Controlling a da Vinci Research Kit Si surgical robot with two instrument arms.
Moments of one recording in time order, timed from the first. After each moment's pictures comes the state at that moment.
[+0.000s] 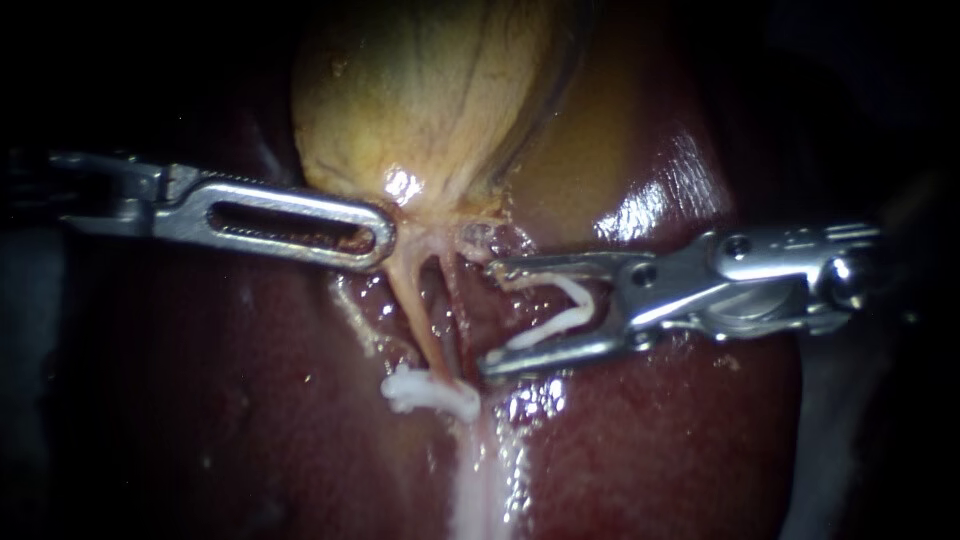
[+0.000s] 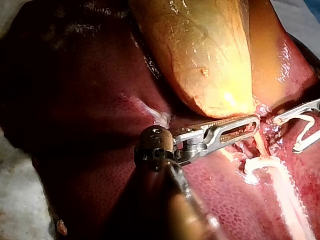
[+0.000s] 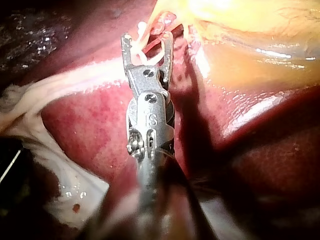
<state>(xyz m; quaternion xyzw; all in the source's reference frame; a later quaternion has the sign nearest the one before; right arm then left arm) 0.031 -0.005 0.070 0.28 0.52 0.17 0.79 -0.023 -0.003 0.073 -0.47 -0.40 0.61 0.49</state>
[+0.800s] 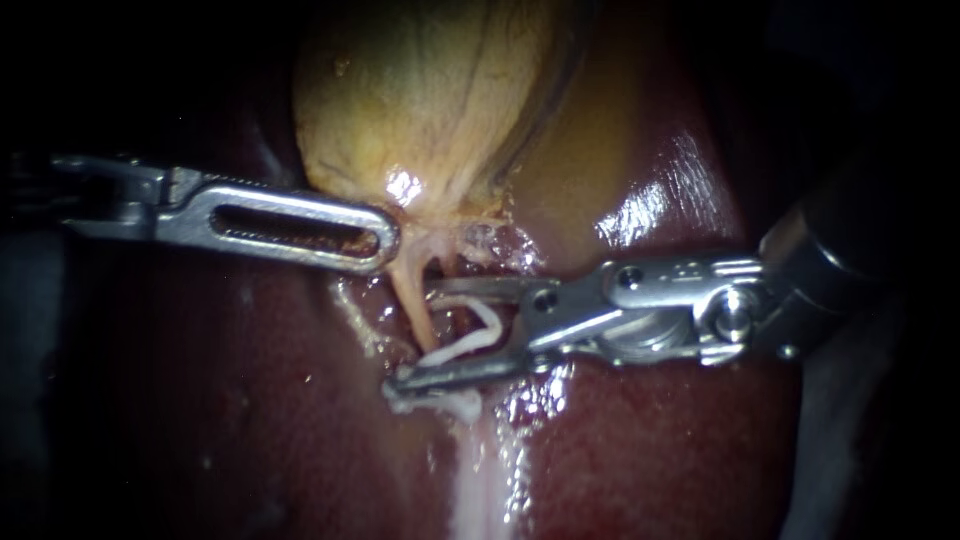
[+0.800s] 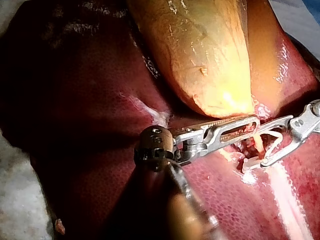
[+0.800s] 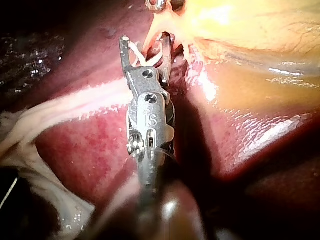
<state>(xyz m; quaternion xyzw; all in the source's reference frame) 0.036 -0.007 0.074 0.30 0.52 0.20 0.78 -0.024 -0.003 0.073 -0.47 -0.40 0.61 0.50</state>
